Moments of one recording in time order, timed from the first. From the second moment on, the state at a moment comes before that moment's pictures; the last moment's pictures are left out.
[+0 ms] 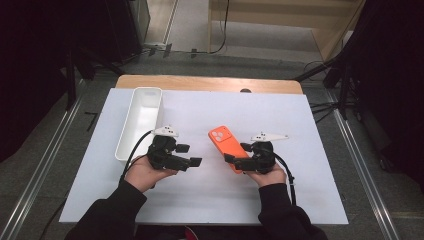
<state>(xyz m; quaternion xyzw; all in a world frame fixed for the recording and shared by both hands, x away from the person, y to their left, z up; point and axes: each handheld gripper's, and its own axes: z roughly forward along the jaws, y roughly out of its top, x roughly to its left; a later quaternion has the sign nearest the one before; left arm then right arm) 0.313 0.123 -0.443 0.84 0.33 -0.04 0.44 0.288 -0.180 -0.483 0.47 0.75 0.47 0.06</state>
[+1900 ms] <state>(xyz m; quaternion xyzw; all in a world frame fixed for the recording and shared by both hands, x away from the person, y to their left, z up) 0.352 0.109 -0.424 0.81 0.40 -0.05 0.43 0.264 -0.129 -0.504 0.50 0.67 0.54 0.09</state>
